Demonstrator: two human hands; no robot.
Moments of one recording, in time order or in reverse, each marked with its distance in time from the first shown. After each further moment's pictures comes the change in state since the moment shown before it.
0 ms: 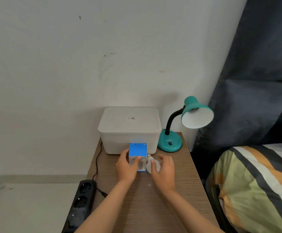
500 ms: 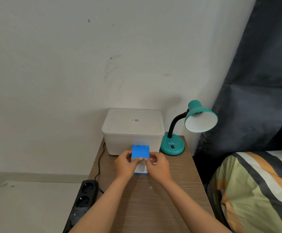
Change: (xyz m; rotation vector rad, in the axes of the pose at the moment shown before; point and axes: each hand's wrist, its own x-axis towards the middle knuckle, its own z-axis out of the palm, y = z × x) left_hand 0.017 0.000 -0.013 0.063 -0.057 0.048; right_hand 0.026 -0.023 0.012 0.115 -0.252 0.060
